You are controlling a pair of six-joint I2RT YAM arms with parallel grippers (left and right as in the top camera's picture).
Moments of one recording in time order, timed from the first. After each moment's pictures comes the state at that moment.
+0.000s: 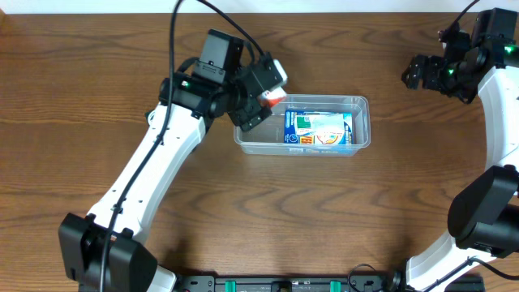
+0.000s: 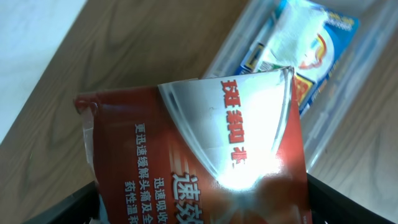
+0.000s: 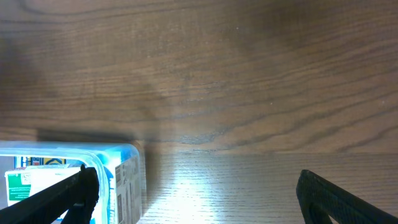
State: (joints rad) left arm -0.41 1.66 1.51 -0.82 0.23 0.65; right arm -0.24 1.88 1.70 -0.98 -0.25 -0.04
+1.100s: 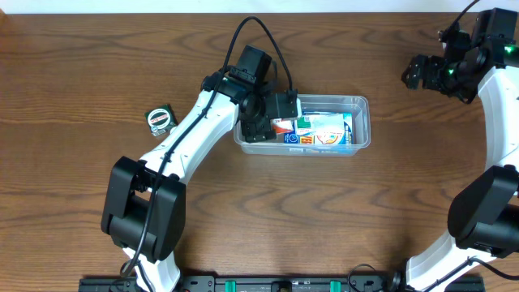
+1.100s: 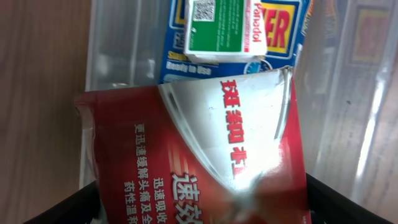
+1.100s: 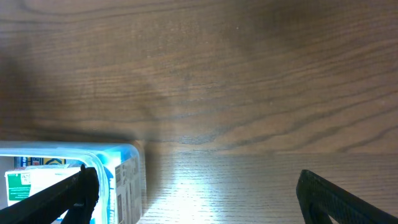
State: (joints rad) left arm -0.46 1.90 1.50 -0.79 0.23 1.01; right arm -0.24 1.88 1.70 -0.98 -0.25 -0.04
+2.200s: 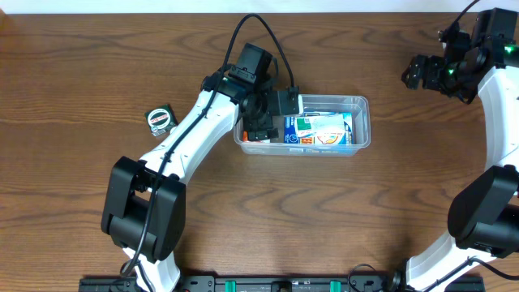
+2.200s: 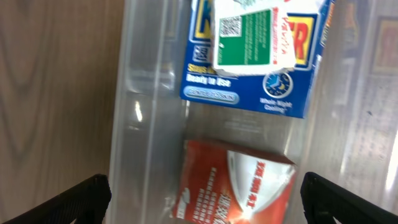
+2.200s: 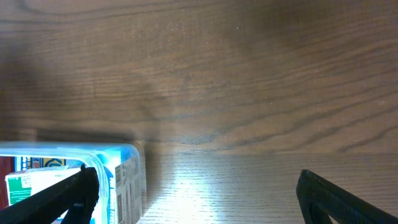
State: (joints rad) left arm -0.46 1.90 1.50 -0.73 0.23 1.01; right arm -0.24 1.88 1.70 -0.98 -0.25 -0.04
